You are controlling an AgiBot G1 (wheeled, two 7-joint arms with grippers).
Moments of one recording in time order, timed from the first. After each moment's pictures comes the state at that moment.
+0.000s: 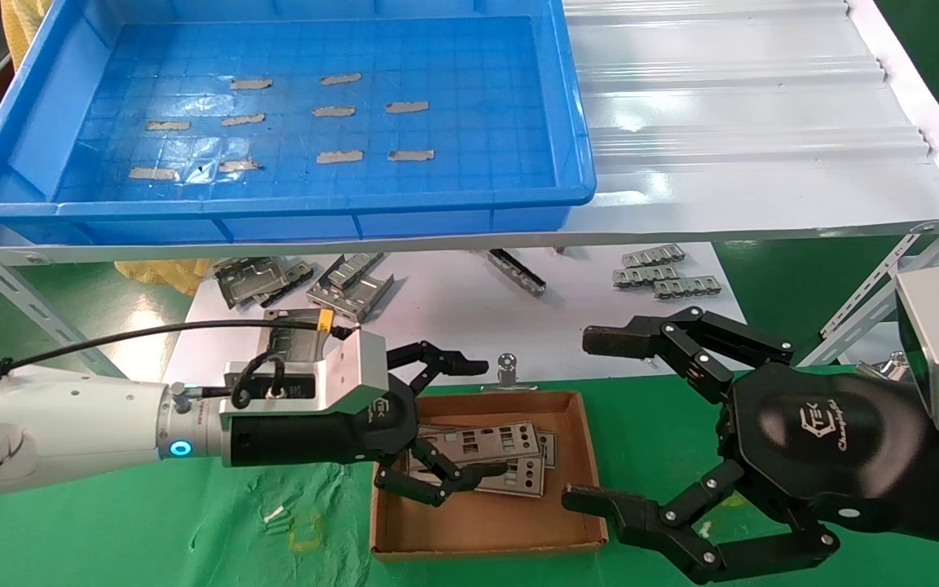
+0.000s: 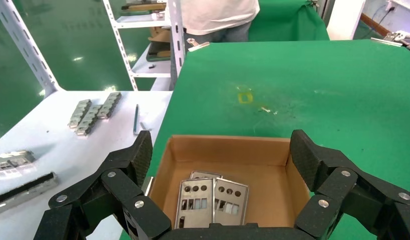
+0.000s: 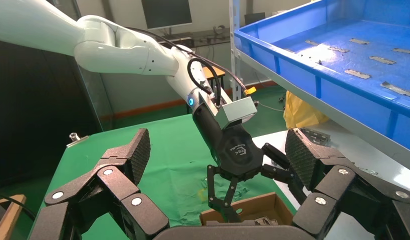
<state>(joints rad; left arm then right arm) -1.46 1.19 0.54 -0.25 1.13 1.54 0.48 1.09 -0.55 -0.41 1.23 -0.63 -1.42 0.11</state>
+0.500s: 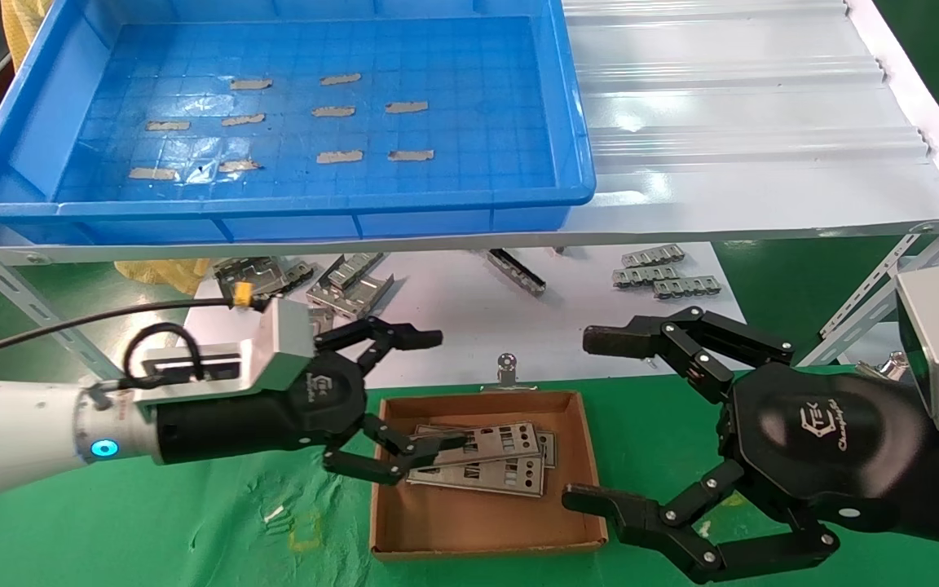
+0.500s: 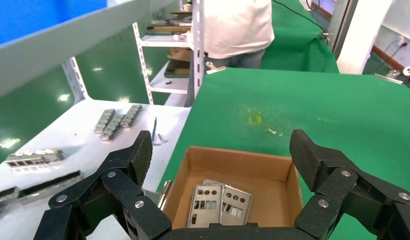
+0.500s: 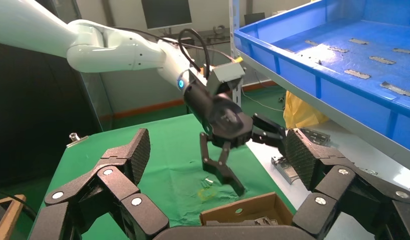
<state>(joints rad) -1.37 1.06 0.48 -0.48 1.04 1.53 0.34 1.09 -0.55 -0.41 1.23 -0.63 -1.42 0.11</state>
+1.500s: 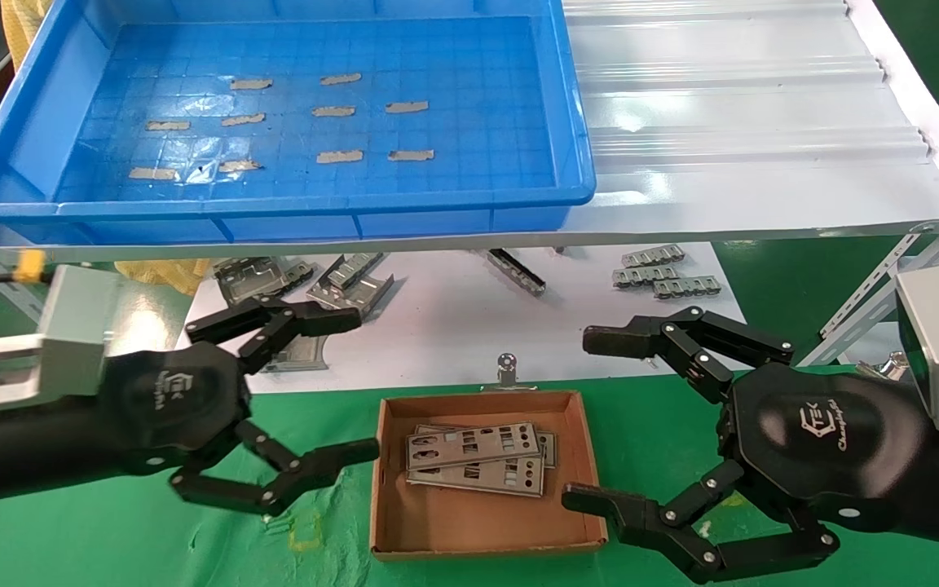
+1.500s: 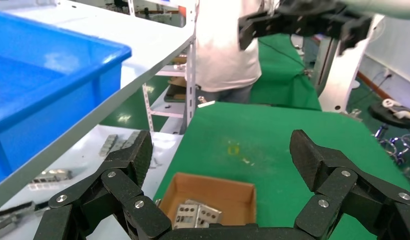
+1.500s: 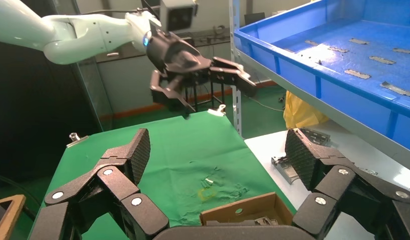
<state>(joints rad) -1.17 0.76 0.35 -1.02 0.83 1.51 -0.01 1.09 -0.55 -0.41 1.23 -0.63 -1.42 0.11</state>
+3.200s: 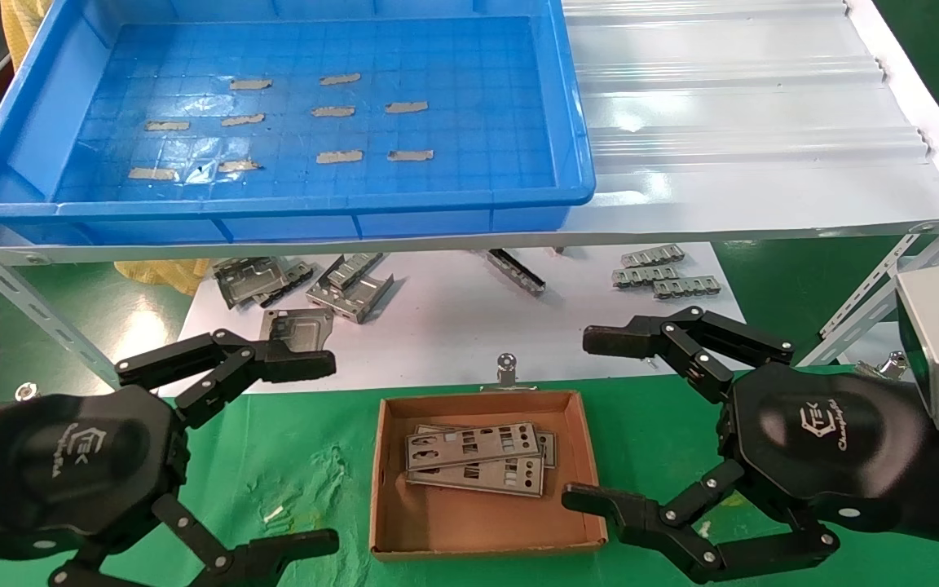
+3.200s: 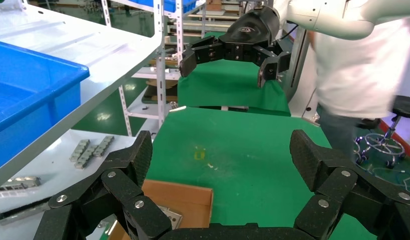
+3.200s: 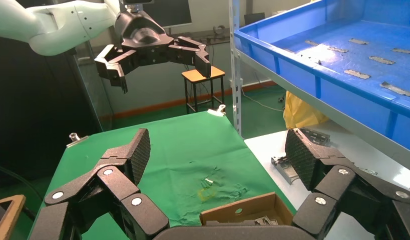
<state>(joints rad) -1.07 0.61 0.28 -1.28 0.73 1.50 -0.19 1.09 -0.55 -0.41 1.23 -0.63 -1.42 0.11</state>
